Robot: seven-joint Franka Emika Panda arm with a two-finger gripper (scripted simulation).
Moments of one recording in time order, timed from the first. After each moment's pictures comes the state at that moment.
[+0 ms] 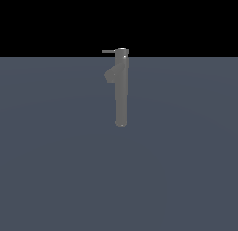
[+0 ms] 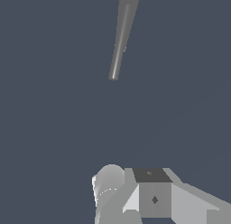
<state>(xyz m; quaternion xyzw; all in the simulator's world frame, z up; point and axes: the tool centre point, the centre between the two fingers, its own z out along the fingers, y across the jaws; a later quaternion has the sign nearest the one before) -0.251 0.000 0.482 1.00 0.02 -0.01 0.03</state>
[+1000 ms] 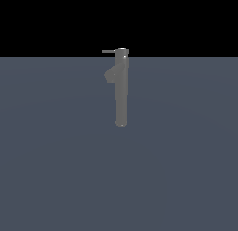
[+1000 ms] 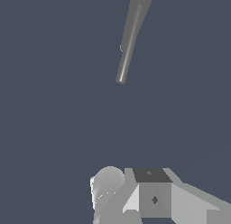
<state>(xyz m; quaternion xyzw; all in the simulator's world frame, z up) -0.237 0.014 0.471 1.00 0.05 -0.02 0.03</state>
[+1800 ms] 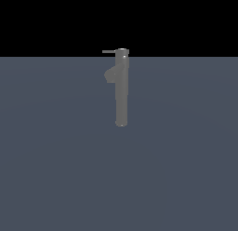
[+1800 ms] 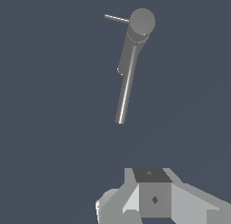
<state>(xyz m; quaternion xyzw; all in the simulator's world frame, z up) -0.145 0.020 0.464 1.00 0.02 -0.02 0.03</state>
